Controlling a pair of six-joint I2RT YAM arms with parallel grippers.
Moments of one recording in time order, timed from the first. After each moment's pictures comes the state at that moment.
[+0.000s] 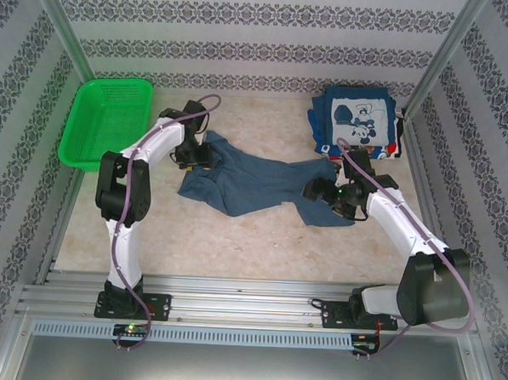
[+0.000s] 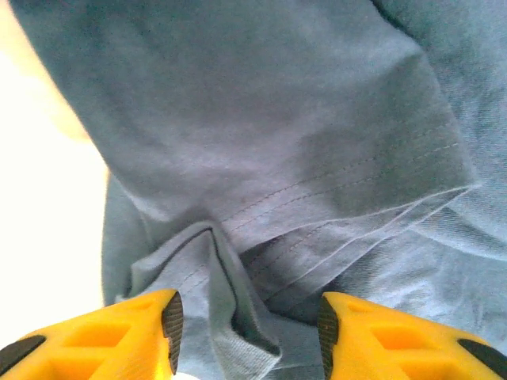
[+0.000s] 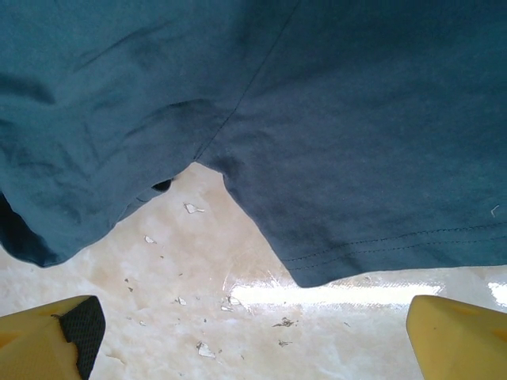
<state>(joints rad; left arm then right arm) -0.22 2.08 1.75 -1.07 0.08 -0.30 0.17 1.34 0.94 -0.75 -0.30 0.54</state>
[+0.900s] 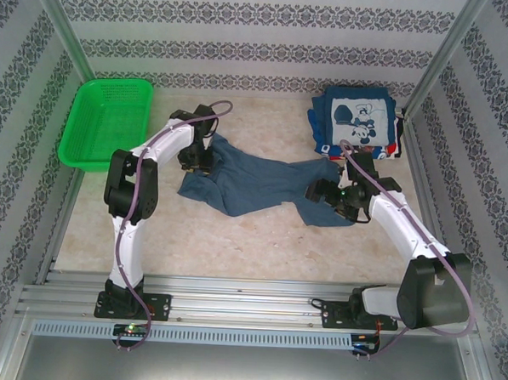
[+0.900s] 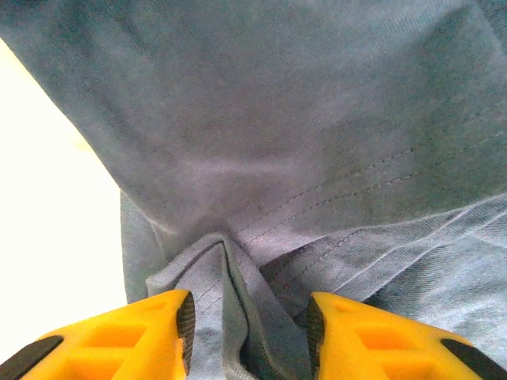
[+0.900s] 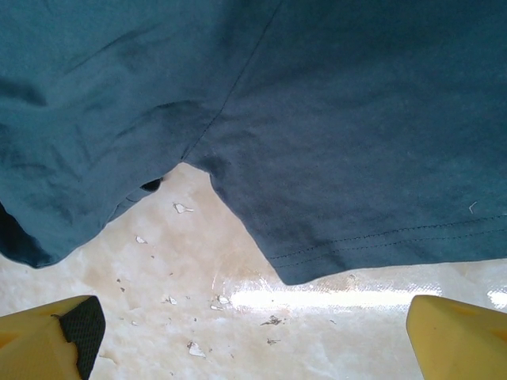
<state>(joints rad) -0.27 2.14 1.79 -1.11 -0.03 -0.23 0.15 1.31 0.91 -0.75 -0.31 0.52</state>
